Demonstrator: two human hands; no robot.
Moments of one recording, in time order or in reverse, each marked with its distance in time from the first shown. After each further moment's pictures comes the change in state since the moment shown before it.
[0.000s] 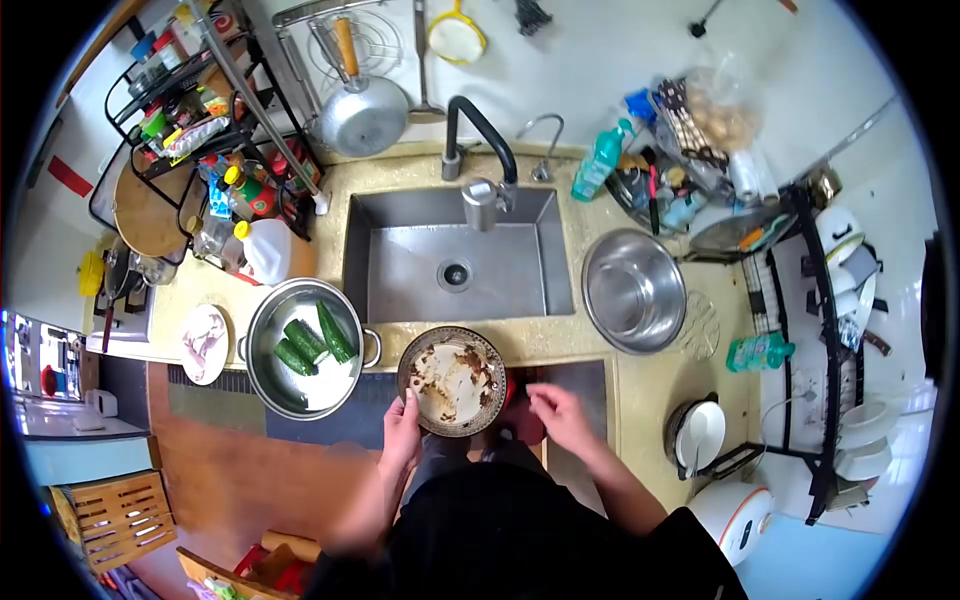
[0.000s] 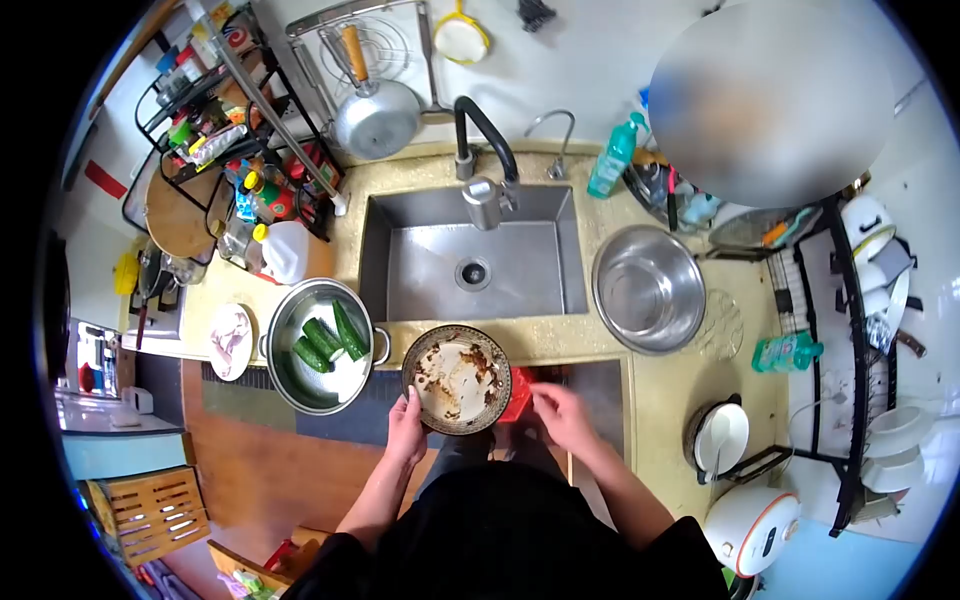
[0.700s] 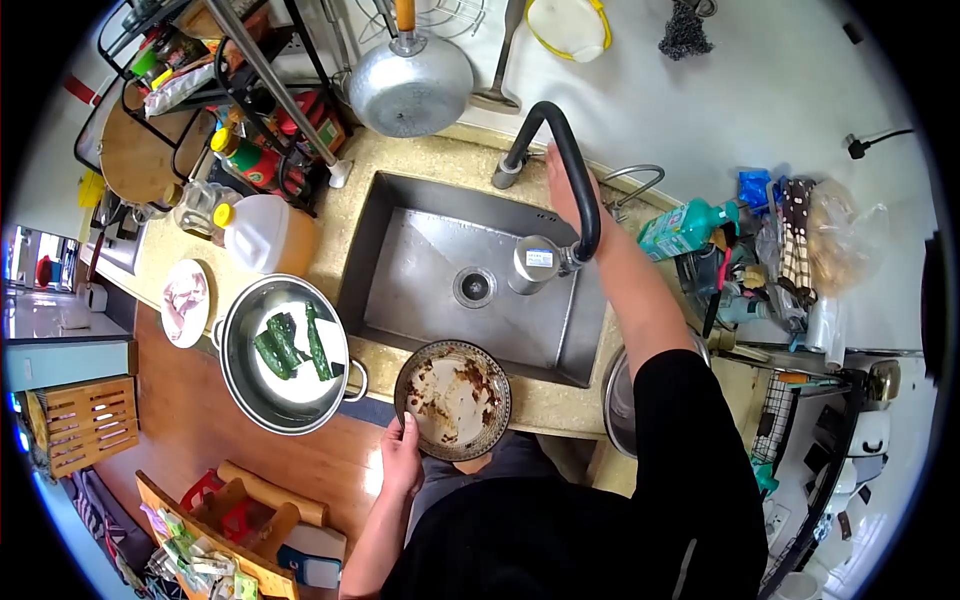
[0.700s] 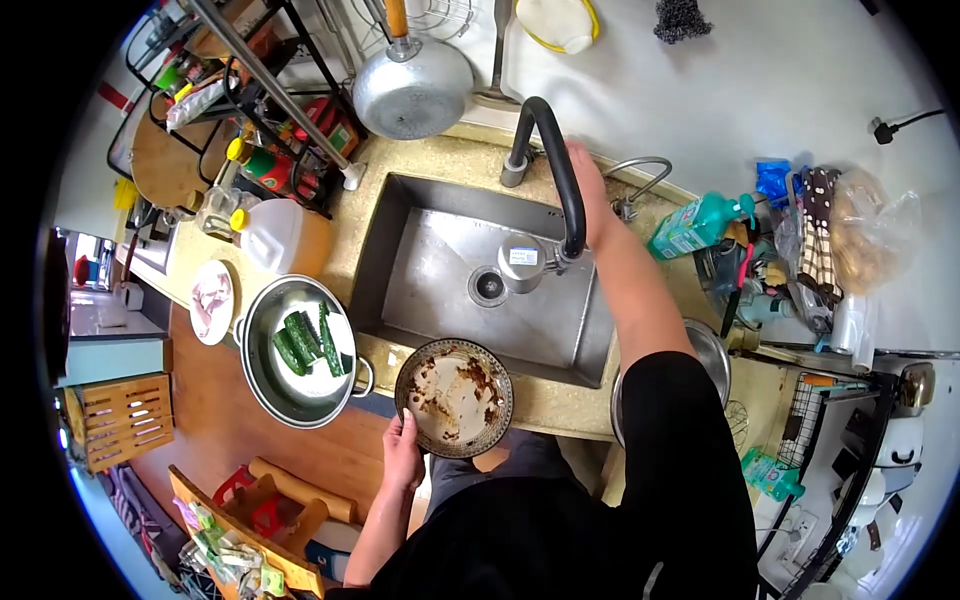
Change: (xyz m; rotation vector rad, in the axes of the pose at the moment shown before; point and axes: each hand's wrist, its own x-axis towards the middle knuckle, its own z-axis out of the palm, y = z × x) left_hand 0.062 0.002 0.072 -0.132 0.306 0.077; right_hand 0.591 0.008 -0.008 -1.704 0.091 -0.990
